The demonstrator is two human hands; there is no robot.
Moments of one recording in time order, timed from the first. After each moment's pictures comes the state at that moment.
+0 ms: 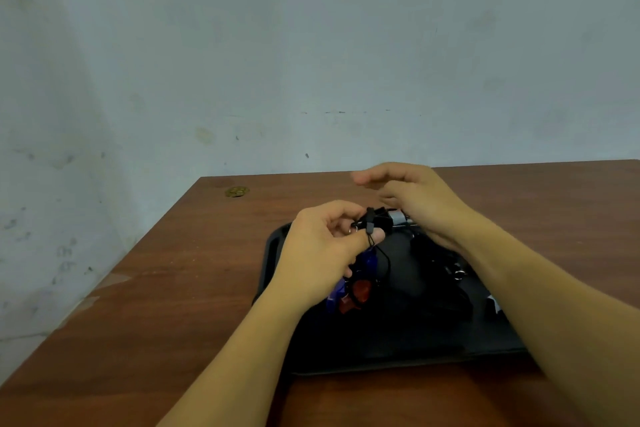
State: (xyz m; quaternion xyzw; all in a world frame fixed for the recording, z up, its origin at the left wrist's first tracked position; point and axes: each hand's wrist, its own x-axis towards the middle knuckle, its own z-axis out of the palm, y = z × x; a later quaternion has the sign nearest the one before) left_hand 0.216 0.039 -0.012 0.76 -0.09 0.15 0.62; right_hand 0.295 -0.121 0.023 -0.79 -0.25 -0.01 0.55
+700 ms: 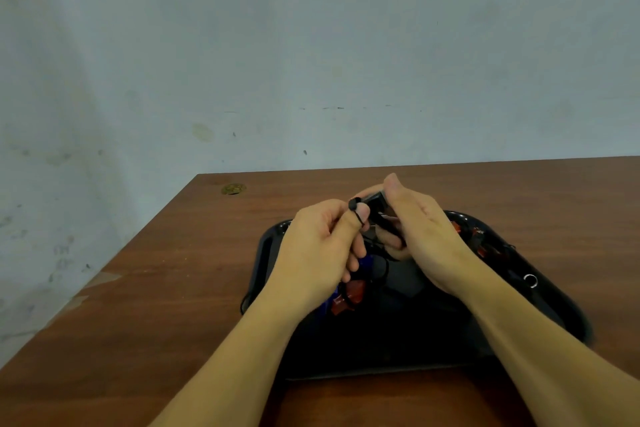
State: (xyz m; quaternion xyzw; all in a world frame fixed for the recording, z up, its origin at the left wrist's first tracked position) left_hand 0.212 0.030 -0.010 0.77 -0.10 0.15 0.61; right_hand 0.264 -0.122 -0.007 -0.70 -0.30 0.01 0.65
